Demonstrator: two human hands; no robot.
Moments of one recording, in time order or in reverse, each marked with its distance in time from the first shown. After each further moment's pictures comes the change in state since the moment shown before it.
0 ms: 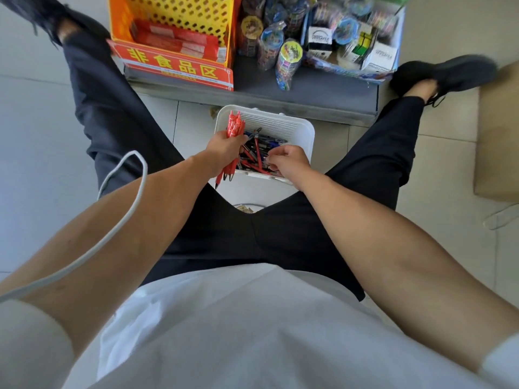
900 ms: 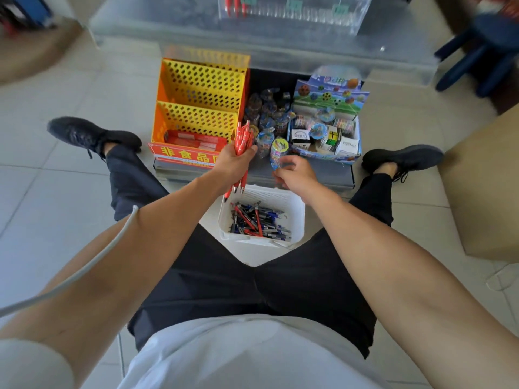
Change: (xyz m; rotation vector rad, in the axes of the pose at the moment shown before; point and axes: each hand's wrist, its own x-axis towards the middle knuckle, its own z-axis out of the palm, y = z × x) left_hand -0.053 0.111 -0.027 -0.016 0.129 0.463; right_hand -0.034 -0.111 -0.046 0.001 0.122 -0.311
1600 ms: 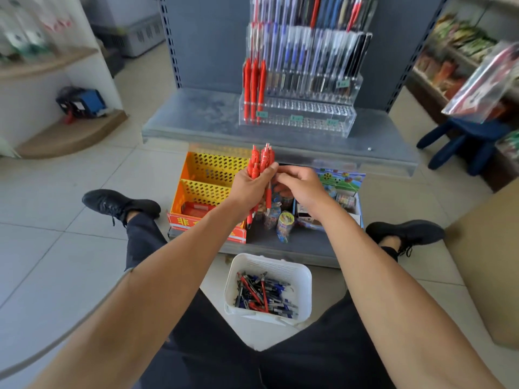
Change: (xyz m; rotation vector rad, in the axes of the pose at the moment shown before) left_hand 0.009 0.112 -0.018 -0.339 0.024 0.236; right_hand -0.011 -0.147 -0.037 0.135 -0.095 -0.424
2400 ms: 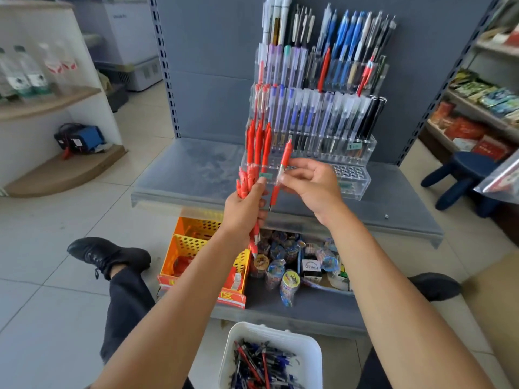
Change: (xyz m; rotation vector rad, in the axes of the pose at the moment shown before) left_hand 0.091 0.061 -0.012 -0.277 0.070 -0.107; right_hand 0.110 -0.090 -0.022 0.027 0.162 -0.194
